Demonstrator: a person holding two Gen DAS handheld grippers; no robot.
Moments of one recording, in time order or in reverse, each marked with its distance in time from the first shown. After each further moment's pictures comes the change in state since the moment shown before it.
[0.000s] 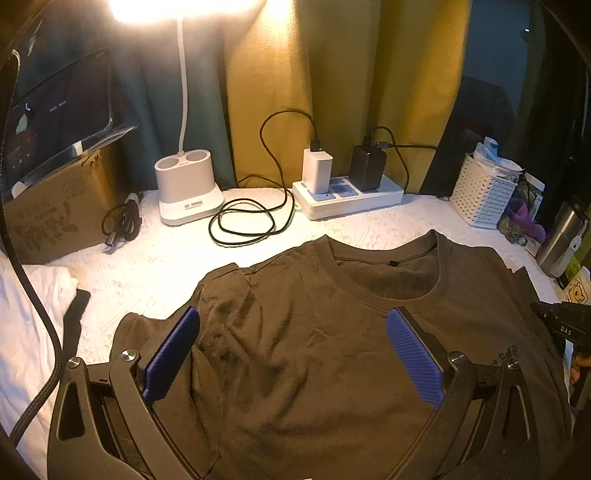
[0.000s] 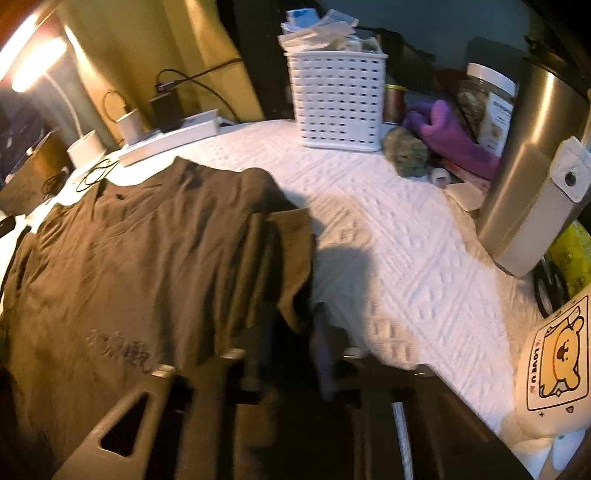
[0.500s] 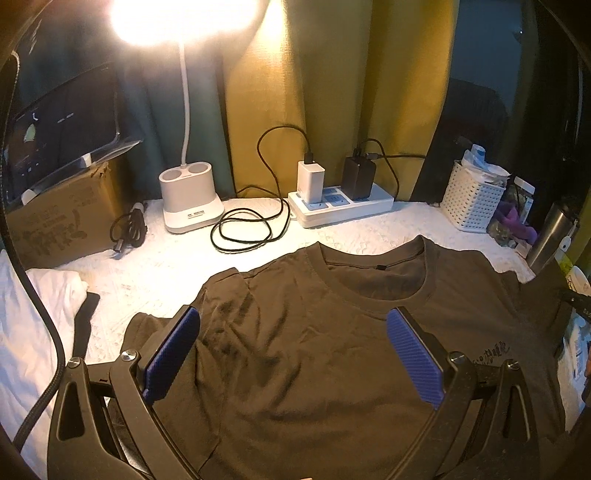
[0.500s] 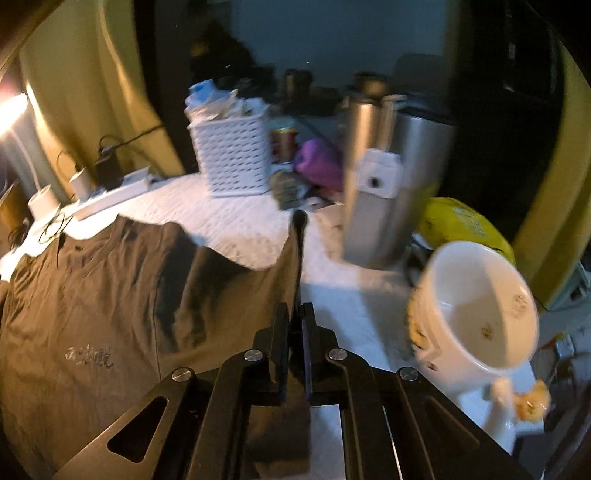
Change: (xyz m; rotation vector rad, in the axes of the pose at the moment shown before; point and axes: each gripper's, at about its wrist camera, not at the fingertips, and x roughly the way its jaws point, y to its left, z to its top) left arm -0.024 -0.002 0.000 0.000 -0.026 -0.001; right arm -0.080 -0.058 -0.022 0.172 -0.145 -0.209
